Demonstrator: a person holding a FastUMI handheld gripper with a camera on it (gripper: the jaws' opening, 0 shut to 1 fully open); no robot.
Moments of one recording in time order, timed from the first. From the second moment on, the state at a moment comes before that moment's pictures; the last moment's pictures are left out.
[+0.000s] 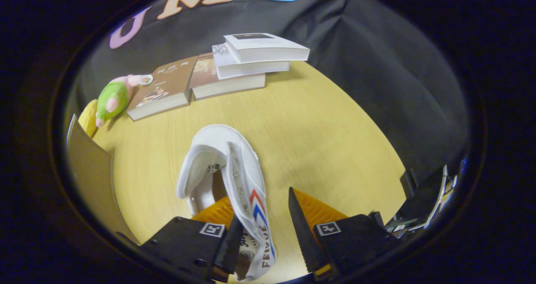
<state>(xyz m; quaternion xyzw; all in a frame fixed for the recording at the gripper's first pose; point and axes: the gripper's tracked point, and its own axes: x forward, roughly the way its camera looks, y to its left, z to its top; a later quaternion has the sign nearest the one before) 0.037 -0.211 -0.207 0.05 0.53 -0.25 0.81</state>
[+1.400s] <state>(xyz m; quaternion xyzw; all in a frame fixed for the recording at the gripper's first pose) 0.040 -0.202 -0.173 0.07 0.40 -0.34 0.85</state>
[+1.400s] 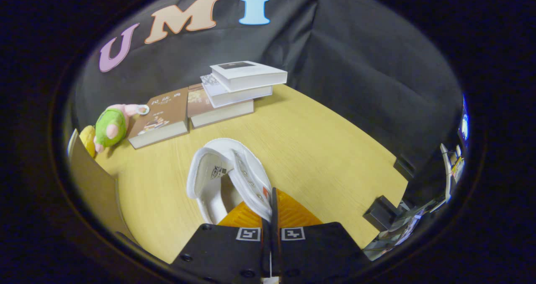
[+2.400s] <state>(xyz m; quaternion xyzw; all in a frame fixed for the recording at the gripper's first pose) 0.107 -0.004 0.067 0.01 0.22 -0.17 0.96</state>
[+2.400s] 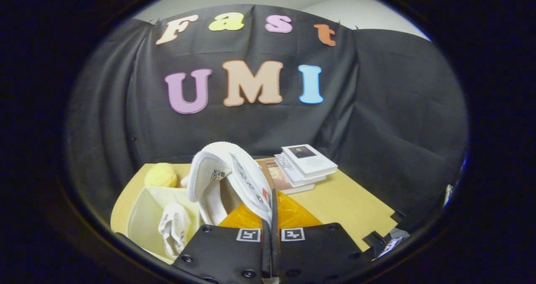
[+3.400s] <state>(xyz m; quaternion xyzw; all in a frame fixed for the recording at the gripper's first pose) 0.151 0.124 -0.049 0.15 0.33 -0.10 0.93</state>
